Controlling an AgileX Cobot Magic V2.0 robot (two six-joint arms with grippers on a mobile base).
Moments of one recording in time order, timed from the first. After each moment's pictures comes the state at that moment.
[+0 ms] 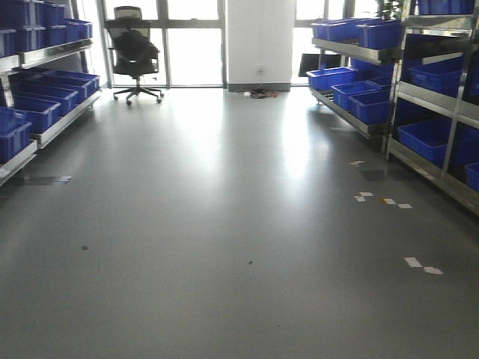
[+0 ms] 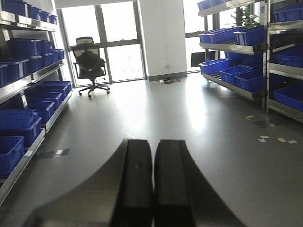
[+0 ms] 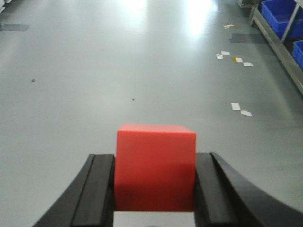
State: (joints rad) left arm -0.11 -0.01 0.01 -0.06 0.00 0.15; right arm 0.13 0.62 -0.63 -0.12 0.49 0.15
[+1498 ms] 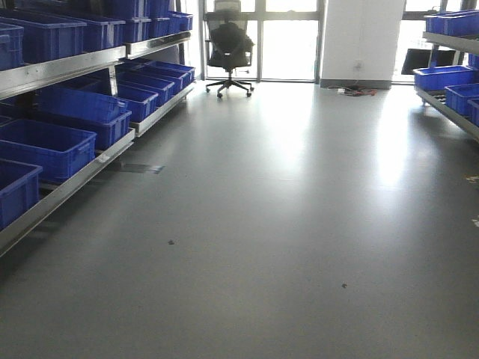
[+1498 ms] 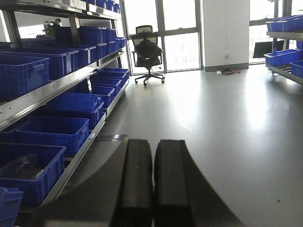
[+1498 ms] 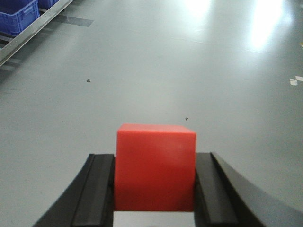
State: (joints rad) left arm -0.11 -0.01 0.01 -0.06 0.00 0.15; right arm 0.13 0.62 -0.63 -0.12 0.49 0.15
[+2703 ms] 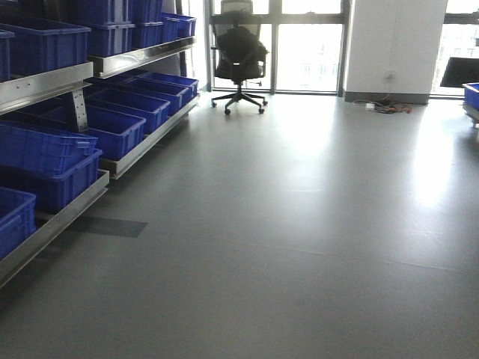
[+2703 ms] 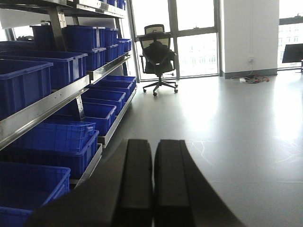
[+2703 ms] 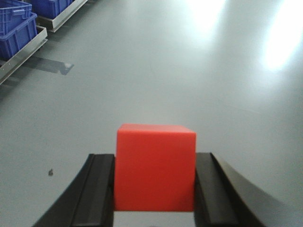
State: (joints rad) left arm -0.11 -0.01 0.01 -0.06 0.00 0.15; right arm 0.13 0.62 -0.63 -0.12 0.49 0.15
